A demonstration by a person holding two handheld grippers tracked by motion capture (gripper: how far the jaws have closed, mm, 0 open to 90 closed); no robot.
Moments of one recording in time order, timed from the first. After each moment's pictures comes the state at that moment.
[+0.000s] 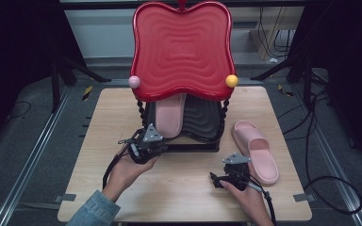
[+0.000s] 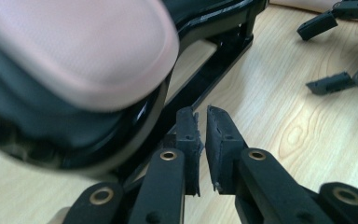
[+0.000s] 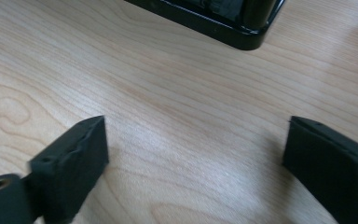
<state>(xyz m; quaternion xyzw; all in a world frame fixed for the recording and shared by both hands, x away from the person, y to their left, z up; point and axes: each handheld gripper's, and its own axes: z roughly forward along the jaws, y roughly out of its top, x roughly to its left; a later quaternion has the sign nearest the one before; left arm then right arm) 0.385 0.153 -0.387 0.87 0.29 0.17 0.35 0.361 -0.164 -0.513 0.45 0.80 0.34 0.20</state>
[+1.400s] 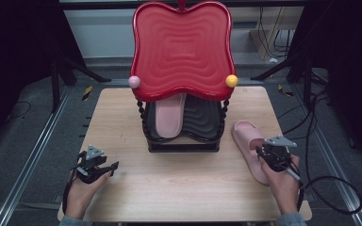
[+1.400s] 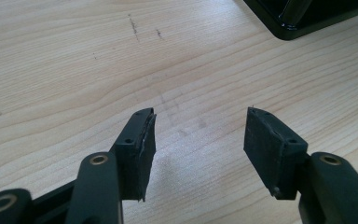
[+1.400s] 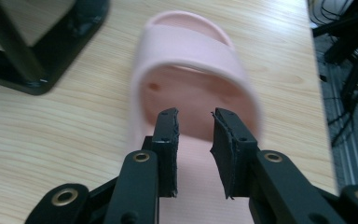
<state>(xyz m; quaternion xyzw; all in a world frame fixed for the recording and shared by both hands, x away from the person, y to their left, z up) 0.361 0.305 -0.465 0.78 0.49 0.22 0.31 0.380 -0.268 -0.455 0.53 0.72 0.31 0.31</state>
